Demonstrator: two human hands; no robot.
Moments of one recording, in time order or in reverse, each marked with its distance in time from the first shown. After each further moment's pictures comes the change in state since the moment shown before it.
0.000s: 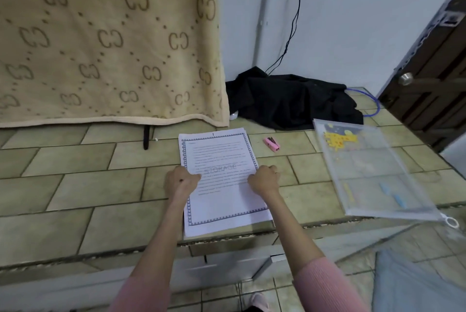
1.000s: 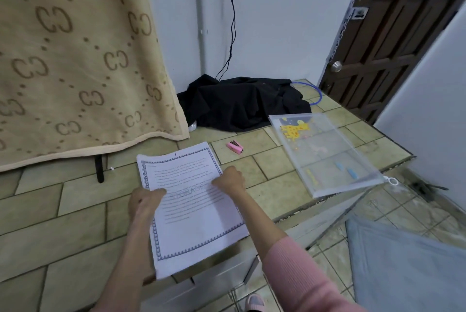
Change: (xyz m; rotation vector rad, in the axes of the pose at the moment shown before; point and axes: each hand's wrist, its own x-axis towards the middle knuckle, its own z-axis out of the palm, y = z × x) left_hand 0.013 0.010 -0.008 -0.284 -0.083 -0.113; right_hand 0.005 -0.017 -0.002 0.299 -0.024 0.134
